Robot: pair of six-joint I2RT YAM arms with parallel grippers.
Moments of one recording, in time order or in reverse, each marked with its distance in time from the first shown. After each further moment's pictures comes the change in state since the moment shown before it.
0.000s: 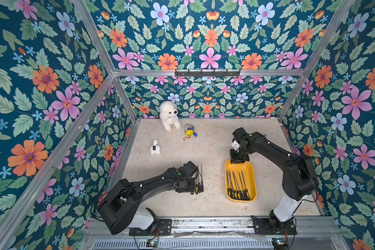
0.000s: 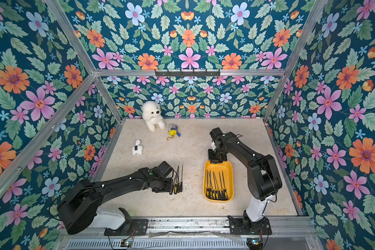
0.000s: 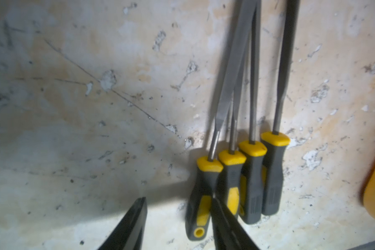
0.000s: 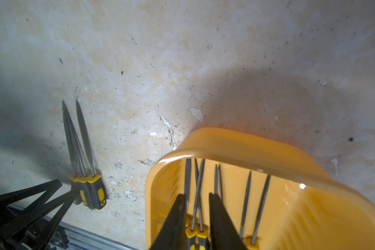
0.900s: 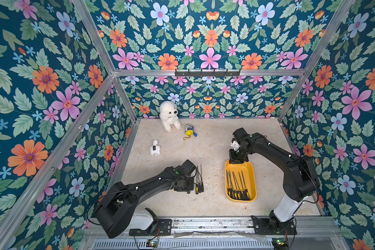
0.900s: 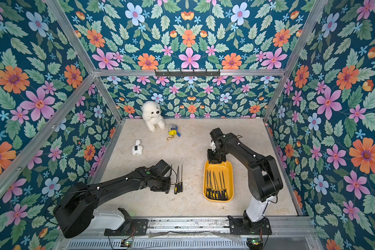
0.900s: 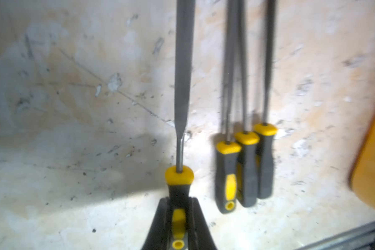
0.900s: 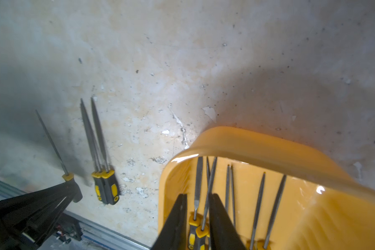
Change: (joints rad) left arm 0.031 -0.085 0.029 -0.048 0.042 0.079; right arm 0.002 -0.030 -0.015 0.050 -0.086 0.022
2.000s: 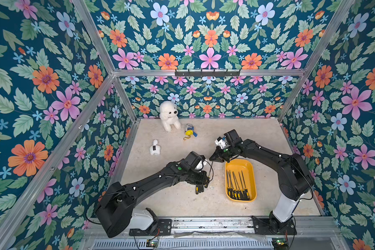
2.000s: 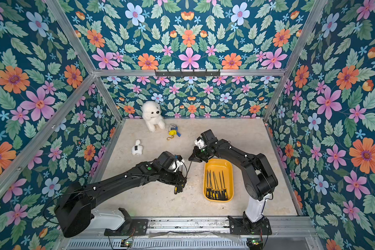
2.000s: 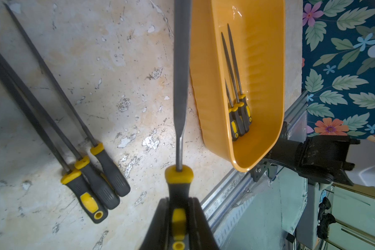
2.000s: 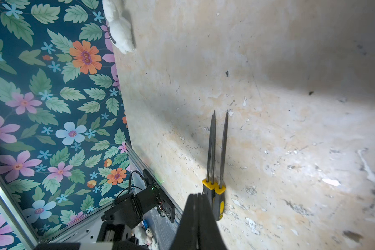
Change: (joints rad) left arm -0.046 0.042 0.134 0.142 0.330 0.076; right arm 0.108 0.060 -0.082 0.468 -0.375 0.298
